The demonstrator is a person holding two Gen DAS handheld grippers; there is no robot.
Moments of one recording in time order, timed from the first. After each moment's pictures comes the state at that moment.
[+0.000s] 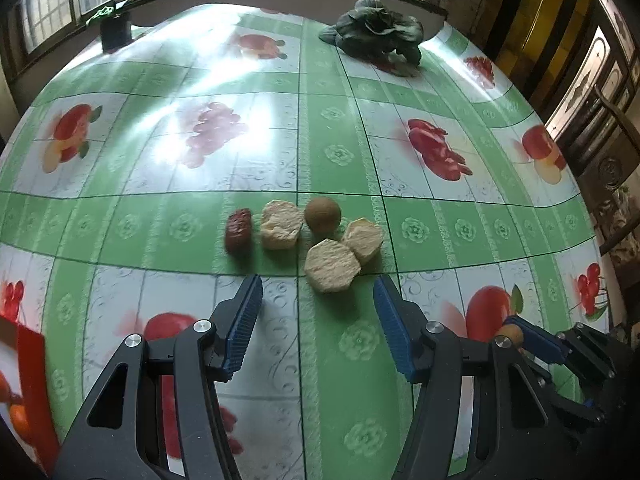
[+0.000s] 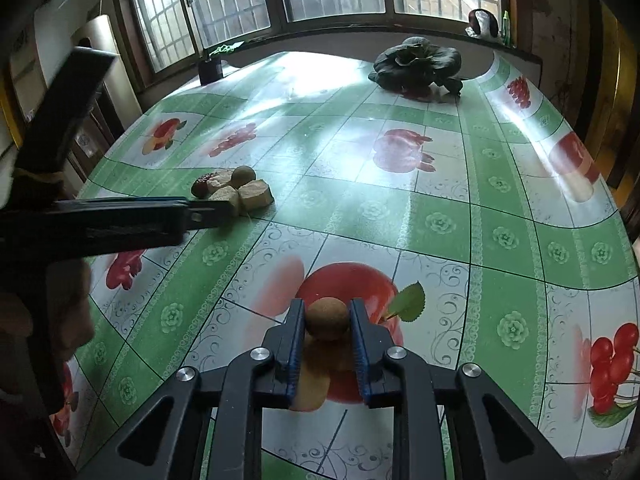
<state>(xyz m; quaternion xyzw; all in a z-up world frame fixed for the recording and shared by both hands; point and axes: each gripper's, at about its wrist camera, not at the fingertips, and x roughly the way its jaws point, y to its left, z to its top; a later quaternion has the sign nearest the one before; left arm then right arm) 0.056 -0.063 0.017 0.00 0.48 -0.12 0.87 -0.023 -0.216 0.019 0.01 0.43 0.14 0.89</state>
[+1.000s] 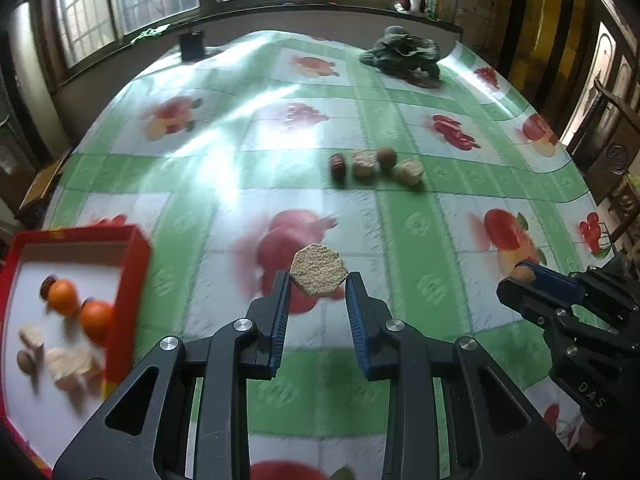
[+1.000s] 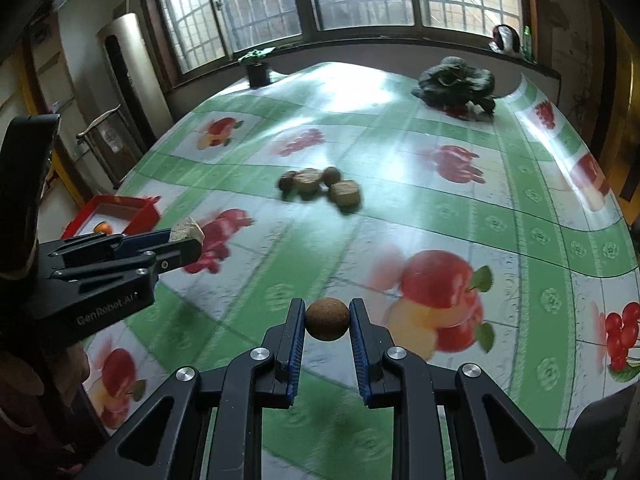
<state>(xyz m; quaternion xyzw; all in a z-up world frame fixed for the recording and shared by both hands) -0.054 0.005 0.041 0.02 0.44 -0.06 0.90 -0.073 -0.160 0.045 0.01 0.41 0.17 0.90</state>
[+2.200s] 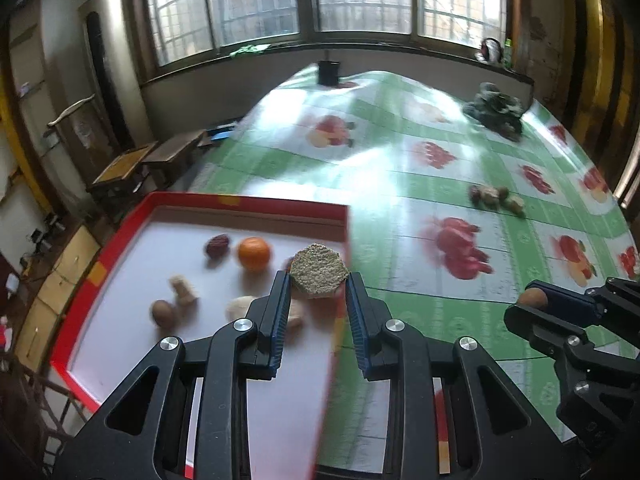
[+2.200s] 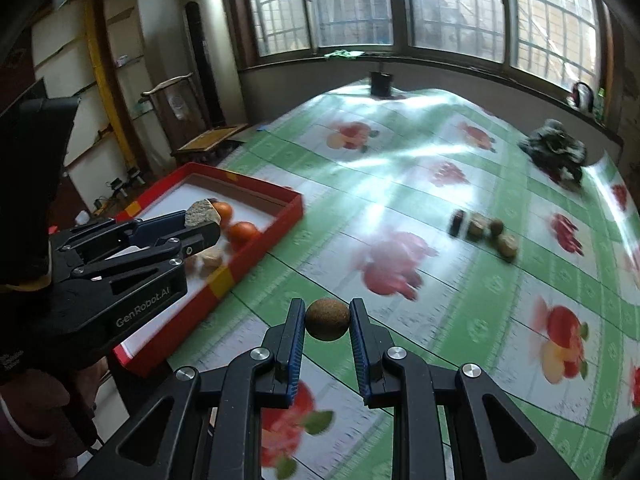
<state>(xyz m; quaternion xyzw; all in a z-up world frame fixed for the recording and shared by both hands) -0.130 0.134 0.071 0.00 0.37 0.08 0.93 -0.119 -0.015 0.082 -0.06 0.38 0.27 0.88</state>
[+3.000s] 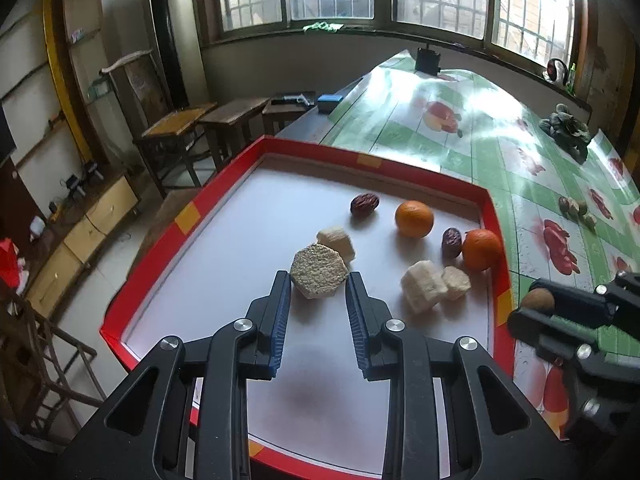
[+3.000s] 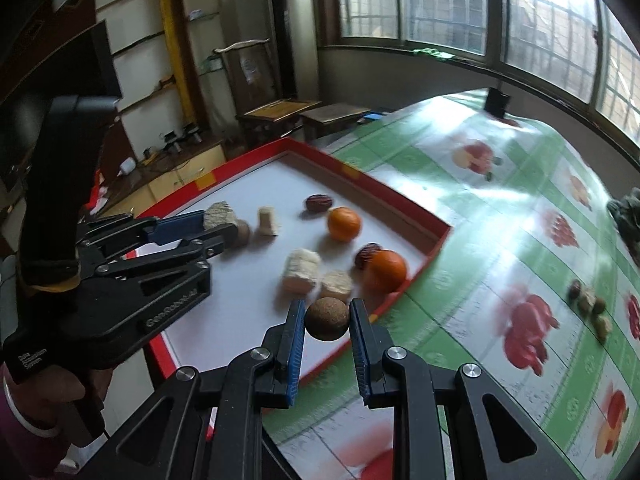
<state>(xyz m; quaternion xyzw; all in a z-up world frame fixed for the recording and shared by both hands) -0.158 0.239 0.043 -0.06 0.39 0.16 0.90 -0.124 0.114 0.073 -0.14 0.38 0.38 0.83</state>
